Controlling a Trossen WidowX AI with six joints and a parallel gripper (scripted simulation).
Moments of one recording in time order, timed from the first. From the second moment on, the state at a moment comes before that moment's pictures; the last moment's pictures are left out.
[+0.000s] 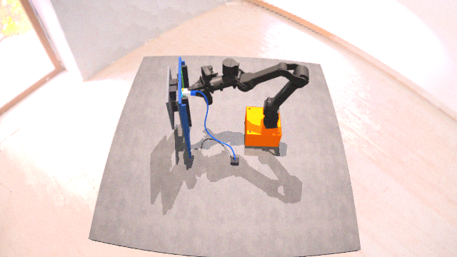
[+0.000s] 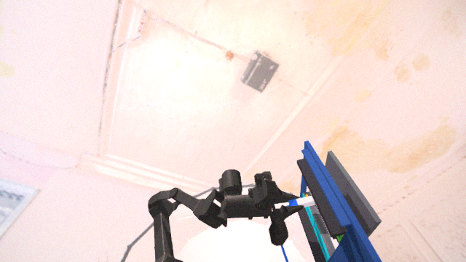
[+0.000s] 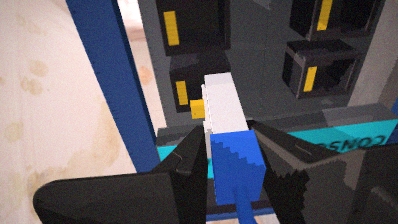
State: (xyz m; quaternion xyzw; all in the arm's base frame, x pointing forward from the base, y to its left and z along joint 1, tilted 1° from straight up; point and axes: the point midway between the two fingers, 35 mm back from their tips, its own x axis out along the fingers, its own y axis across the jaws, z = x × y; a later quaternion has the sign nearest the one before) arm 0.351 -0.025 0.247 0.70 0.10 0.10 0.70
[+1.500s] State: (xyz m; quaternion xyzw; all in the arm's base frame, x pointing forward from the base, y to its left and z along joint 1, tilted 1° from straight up) arm 0.321 -0.036 0.246 0.70 0.10 0.10 0.70
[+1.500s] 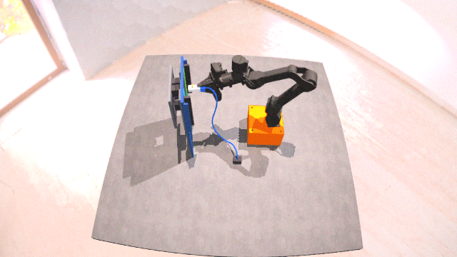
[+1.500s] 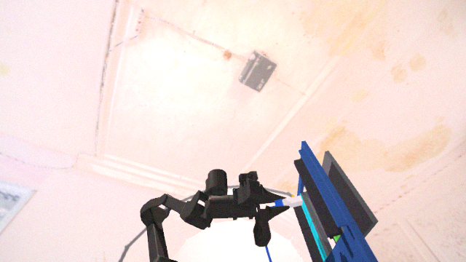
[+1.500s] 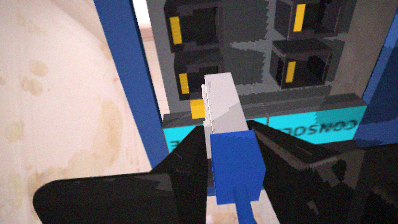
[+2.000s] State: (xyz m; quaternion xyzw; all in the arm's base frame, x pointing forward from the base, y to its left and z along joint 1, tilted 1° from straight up) arm 0.311 -0.040 0.246 0.70 0.10 0.10 0.70
